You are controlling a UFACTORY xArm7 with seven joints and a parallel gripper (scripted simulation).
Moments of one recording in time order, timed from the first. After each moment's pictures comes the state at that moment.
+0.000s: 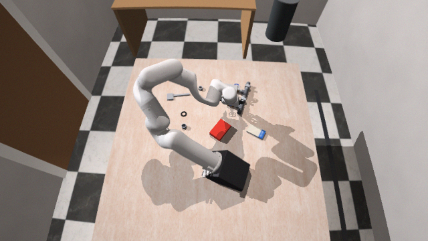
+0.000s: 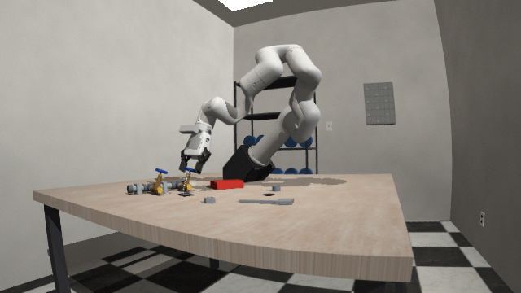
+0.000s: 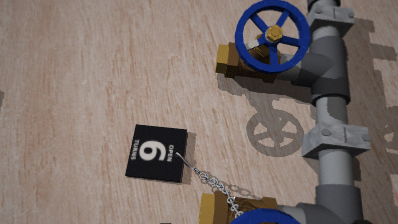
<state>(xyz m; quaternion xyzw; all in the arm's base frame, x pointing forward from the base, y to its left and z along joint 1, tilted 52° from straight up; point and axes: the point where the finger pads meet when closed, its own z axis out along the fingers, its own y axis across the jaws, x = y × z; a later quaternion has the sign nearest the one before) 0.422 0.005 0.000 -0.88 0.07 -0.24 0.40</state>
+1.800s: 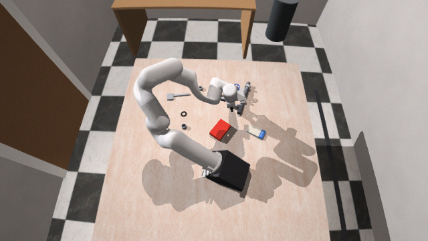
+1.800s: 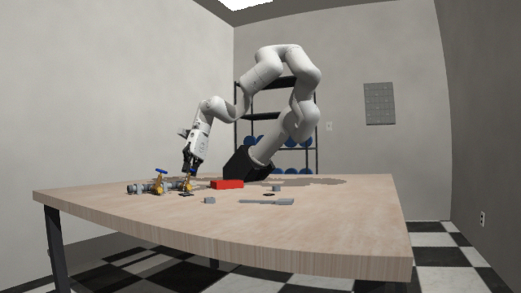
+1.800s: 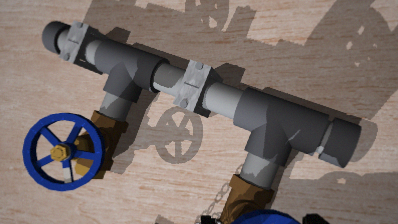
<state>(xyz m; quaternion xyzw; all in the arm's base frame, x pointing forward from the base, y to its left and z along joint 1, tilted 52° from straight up) 0.422 0.005 0.000 -0.67 0.59 0.08 0.45</state>
